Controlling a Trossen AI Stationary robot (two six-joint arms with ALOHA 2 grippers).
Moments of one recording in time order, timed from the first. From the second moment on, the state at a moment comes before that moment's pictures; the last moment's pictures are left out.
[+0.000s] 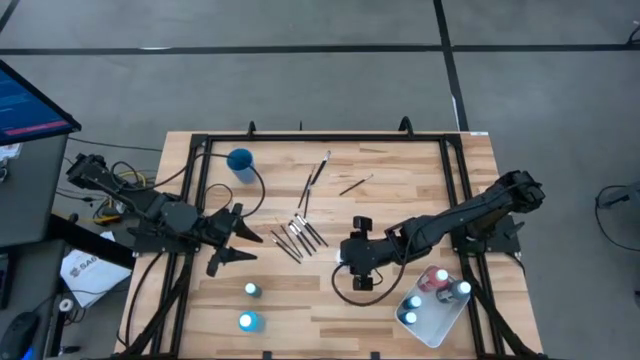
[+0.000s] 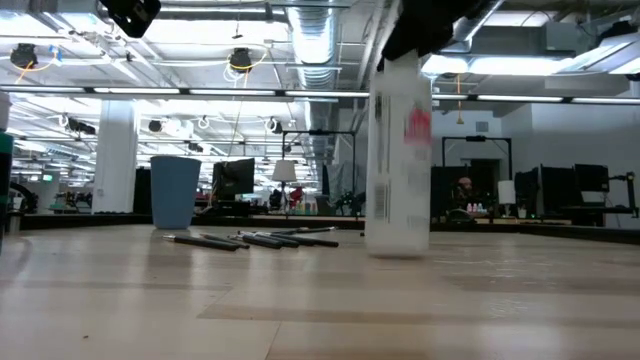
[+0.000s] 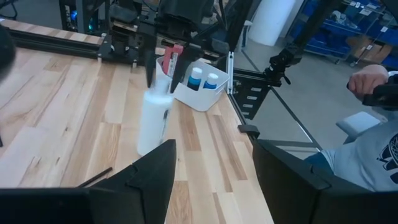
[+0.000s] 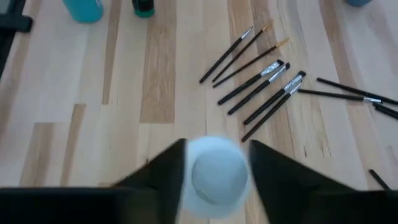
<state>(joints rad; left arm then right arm) -0.47 0.72 0.58 -0.11 -0.21 -0.31 0.40 1.63 1.27 -0.57 0.34 0.27</state>
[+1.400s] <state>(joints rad) -0.46 0.71 0.58 -0.11 -0.23 -0.31 0.38 2.20 1.84 -0.63 0.10 0.08</state>
